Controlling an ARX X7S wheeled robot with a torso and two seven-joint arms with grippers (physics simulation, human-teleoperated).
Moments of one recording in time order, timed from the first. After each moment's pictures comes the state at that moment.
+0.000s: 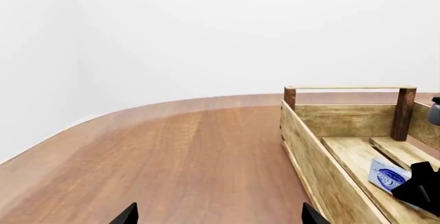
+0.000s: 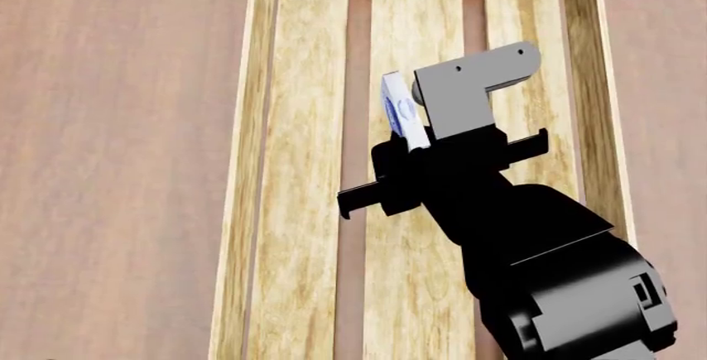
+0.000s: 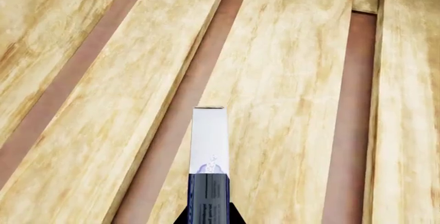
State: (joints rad) left arm 0.24 -0.43 0.36 0.26 0.02 0.65 -0.60; right arm 1.01 0.32 -0.47 0.20 0.59 0.87 0.06
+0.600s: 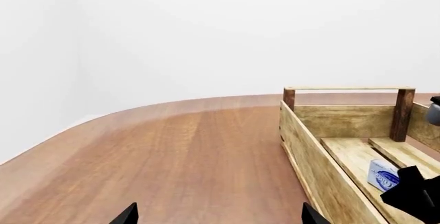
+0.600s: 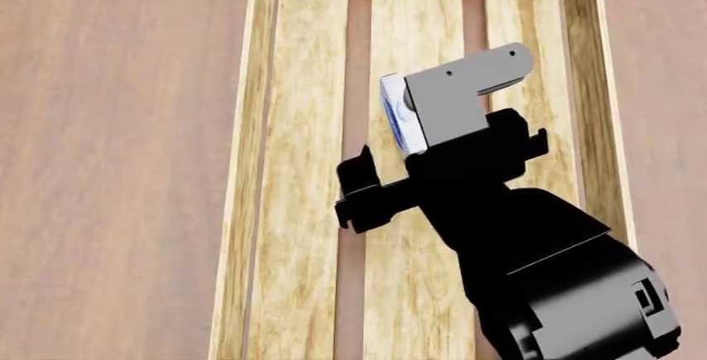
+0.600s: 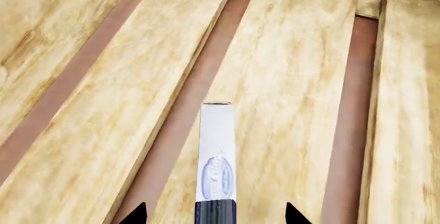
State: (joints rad) left arm 0.24 -0.43 0.37 0.26 0.02 0.65 -0.61; right arm 1.00 0.34 -0.49 0.13 0.59 0.91 0.09
